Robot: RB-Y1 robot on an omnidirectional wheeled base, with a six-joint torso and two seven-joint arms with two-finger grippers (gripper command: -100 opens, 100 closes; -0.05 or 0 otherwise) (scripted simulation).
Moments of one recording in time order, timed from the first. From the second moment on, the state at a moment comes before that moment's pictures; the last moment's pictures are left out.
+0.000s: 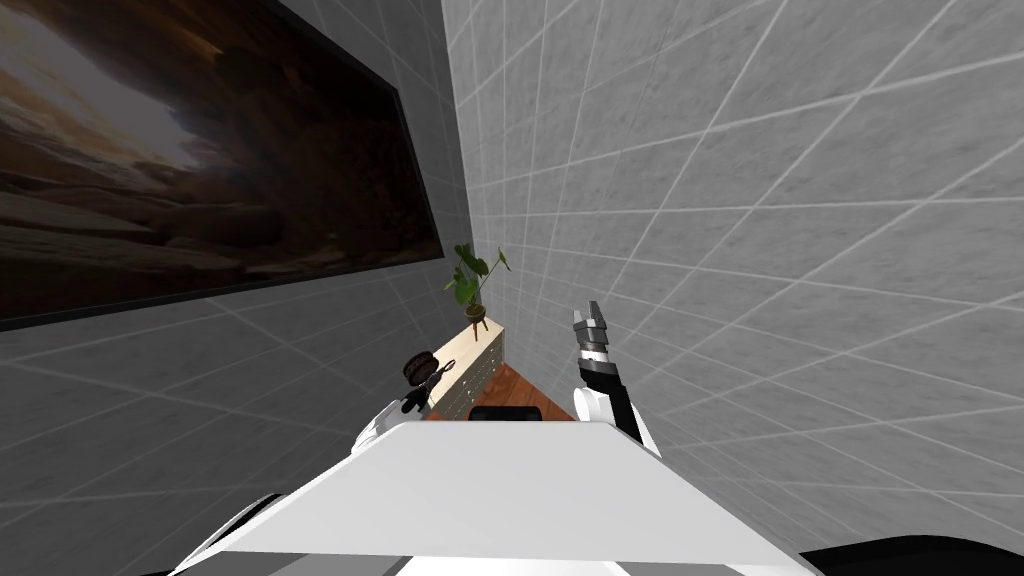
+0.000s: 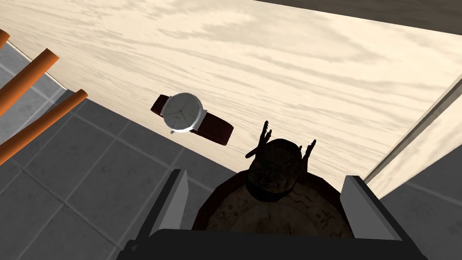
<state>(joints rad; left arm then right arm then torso) 0.02 0.37 -0.11 -0.75 -0.20 -0.02 -0.15 0.50 -0.01 0.04 -2.21 -0.03 -0.37 0.03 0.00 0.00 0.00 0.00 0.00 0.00</state>
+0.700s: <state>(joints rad) 0.02 0.37 -0.11 -0.74 -0.20 -0.03 -0.16 0.50 -0.01 0.04 -2.21 -0.03 -0.37 0.03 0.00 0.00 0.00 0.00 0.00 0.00</state>
